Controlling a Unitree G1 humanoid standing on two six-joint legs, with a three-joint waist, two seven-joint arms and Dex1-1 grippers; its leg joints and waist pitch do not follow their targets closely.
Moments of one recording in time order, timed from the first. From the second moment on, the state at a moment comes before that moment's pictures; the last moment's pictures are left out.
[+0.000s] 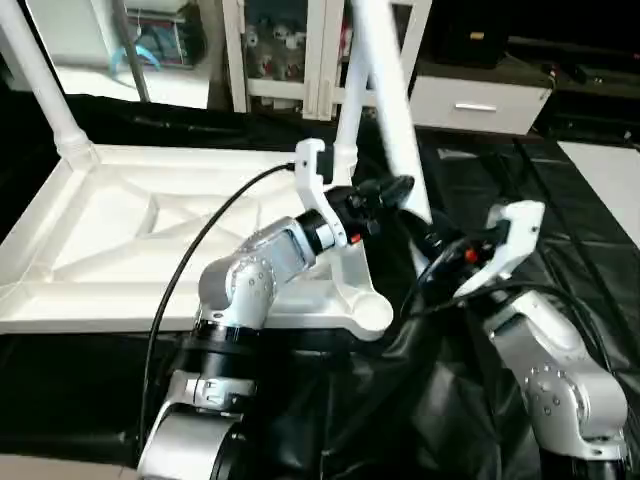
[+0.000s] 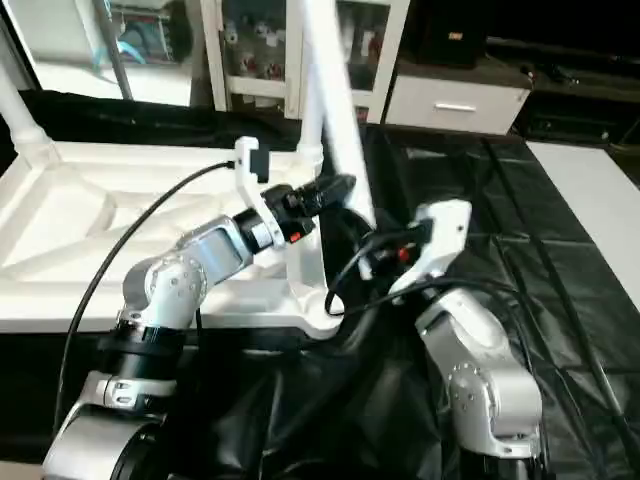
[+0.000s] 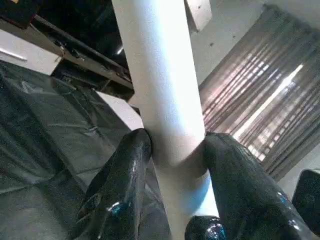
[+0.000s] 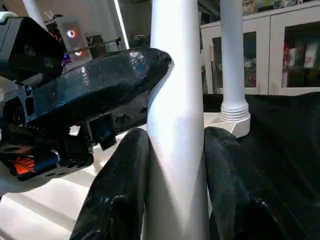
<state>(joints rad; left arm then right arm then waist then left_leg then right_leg) -0.68 -0.10 0.09 0.27 -0.62 0.66 -0.54 -0.16 -0.16 -0.08 -0.29 0.47 0.46 0.42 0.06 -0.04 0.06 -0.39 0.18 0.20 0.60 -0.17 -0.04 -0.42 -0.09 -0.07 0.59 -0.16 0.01</state>
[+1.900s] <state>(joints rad) -0.73 0.07 0.04 0.23 -0.78 1.10 -0.68 -0.60 -0.78 0.15 0.13 -0.43 -0.39 0.30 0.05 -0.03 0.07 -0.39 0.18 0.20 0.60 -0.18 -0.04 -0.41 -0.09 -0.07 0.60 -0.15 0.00</state>
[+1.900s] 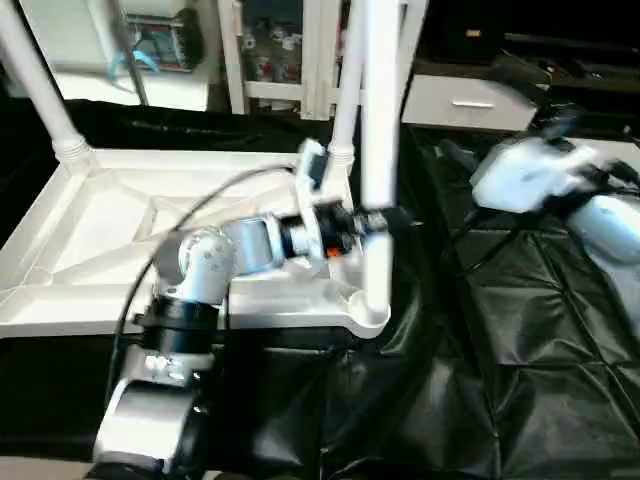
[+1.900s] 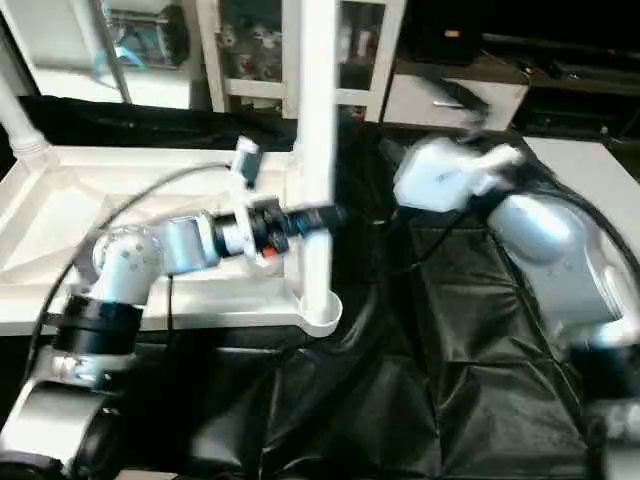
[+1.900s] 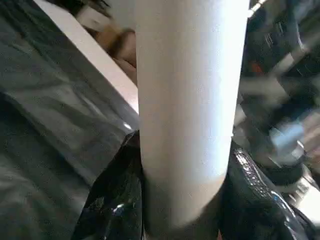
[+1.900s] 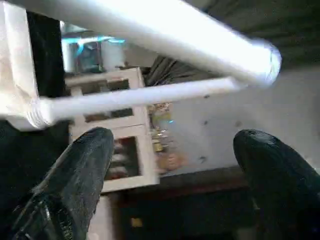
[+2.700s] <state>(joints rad) -0.61 0.12 -0.13 0.06 -0.87 1.37 -0.73 -0.98 -0.87 0.47 0.77 -0.98 -1.03 -0.26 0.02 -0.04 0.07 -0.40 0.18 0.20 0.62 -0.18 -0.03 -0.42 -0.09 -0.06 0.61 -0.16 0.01</state>
